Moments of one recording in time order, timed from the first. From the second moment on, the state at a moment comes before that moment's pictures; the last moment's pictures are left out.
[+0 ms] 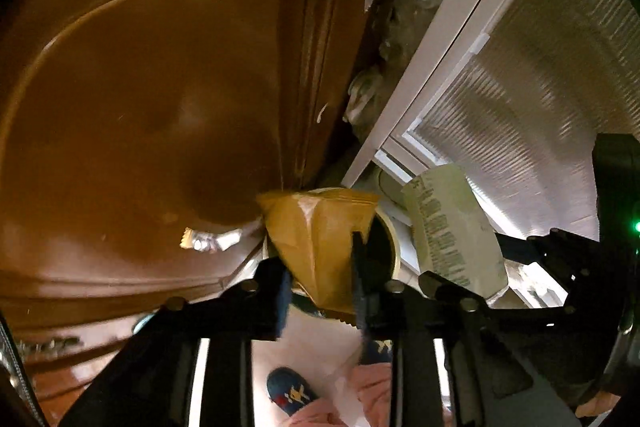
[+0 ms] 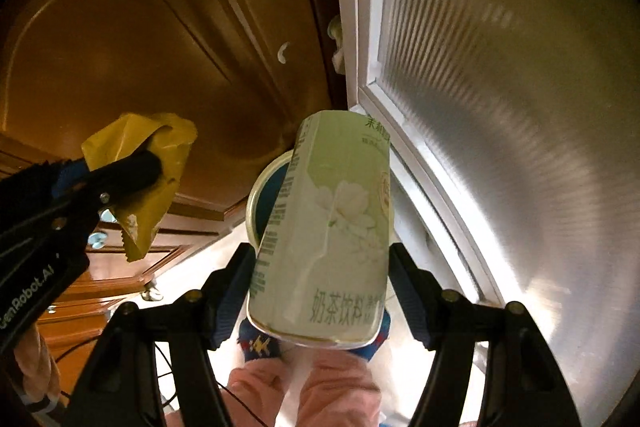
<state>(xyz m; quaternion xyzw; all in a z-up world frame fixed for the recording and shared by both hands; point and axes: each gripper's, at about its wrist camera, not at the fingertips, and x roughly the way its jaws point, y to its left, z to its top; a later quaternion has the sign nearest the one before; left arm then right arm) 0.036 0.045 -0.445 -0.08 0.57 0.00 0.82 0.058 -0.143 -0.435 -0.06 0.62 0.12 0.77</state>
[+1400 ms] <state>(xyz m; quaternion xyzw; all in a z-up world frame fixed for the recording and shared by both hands) 0.014 0.031 -0.183 -0.02 0.45 -0.09 0.89 0.004 -0.153 -0.210 -0.01 0.52 0.12 0.85</state>
